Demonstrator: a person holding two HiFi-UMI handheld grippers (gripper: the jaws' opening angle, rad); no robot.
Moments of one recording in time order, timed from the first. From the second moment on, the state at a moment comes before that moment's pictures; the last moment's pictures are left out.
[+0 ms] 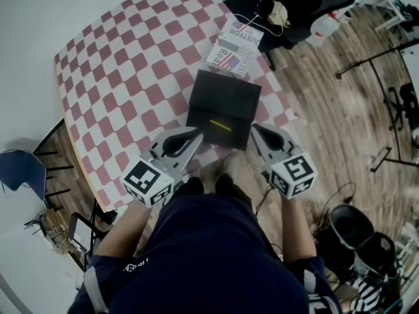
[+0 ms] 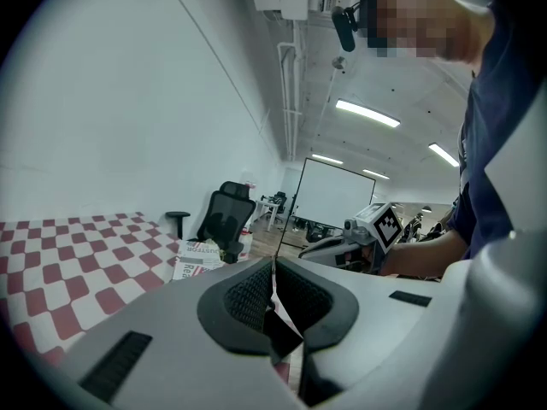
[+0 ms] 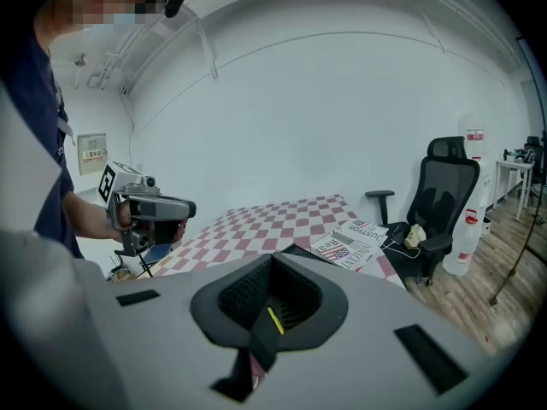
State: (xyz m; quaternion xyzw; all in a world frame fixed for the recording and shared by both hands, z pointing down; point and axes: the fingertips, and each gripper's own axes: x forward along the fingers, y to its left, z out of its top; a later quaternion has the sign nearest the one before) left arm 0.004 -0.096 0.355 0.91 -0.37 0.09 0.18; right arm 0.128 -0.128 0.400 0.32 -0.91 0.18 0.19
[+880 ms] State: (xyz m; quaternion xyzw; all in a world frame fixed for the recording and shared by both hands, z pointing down) left arm 0.004 -0.100 0.365 0.91 -0.37 0.08 0.19; right arm 0.115 -0.129 0.415 0.31 -0.90 0.18 0.23
